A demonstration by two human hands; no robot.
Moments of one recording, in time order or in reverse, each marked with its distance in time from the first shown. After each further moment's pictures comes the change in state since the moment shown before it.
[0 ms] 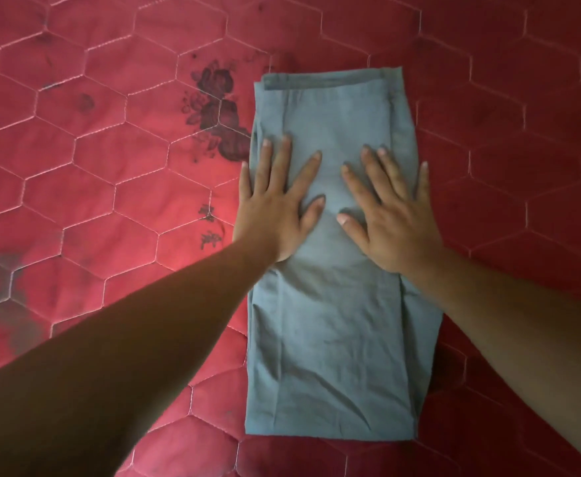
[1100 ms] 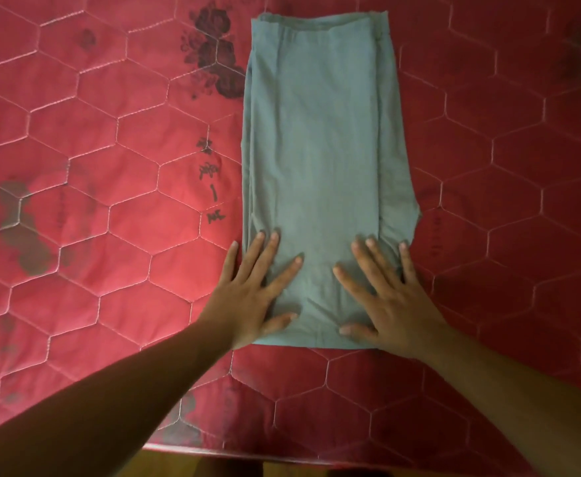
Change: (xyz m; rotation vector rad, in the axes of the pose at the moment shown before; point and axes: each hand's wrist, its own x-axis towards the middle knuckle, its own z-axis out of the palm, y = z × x) left_hand -0.232 0.009 0.018 0.099 -0.186 0.324; right_hand -0.215 -0.040 0.018 -0.008 -0.119 -0.327
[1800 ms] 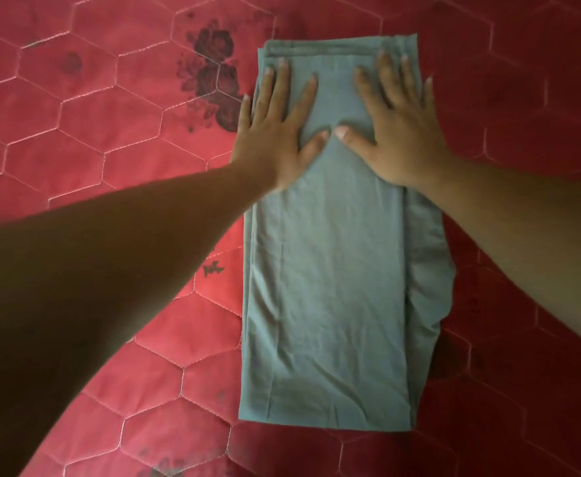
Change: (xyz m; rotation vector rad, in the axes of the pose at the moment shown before) left_hand 0.255 -0.120 -0.077 -0.168 0.145 -0.323; right_hand 0.260 0.159 -0.060 0.149 0.195 0.372
